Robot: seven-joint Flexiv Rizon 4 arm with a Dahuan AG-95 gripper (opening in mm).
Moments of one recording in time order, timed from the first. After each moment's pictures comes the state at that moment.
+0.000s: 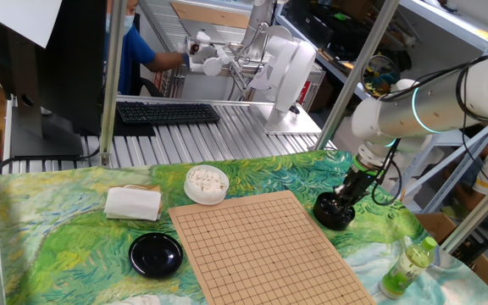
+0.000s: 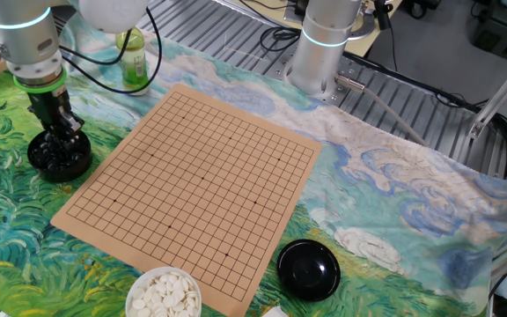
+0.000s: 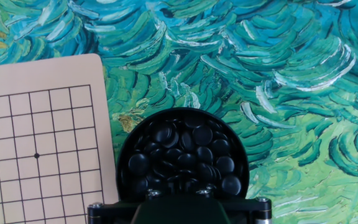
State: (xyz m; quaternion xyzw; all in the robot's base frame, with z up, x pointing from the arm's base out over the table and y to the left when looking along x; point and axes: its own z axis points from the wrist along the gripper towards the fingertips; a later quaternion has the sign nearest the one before) arm 0.595 -0.348 0.041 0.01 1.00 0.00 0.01
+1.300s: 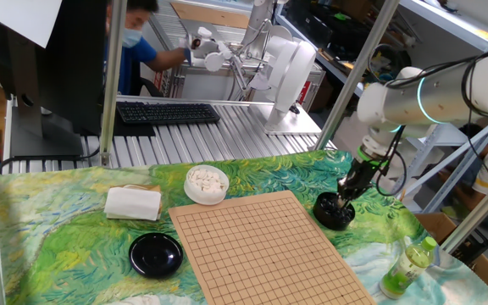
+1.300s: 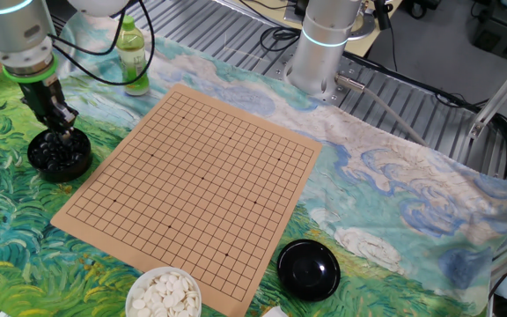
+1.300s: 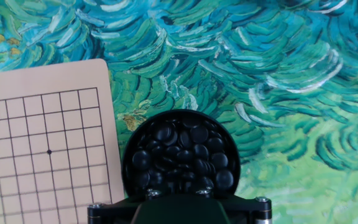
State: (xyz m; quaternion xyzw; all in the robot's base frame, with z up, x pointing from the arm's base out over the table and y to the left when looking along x) arm 0.593 -0.349 0.077 0.01 1.00 0.00 0.00
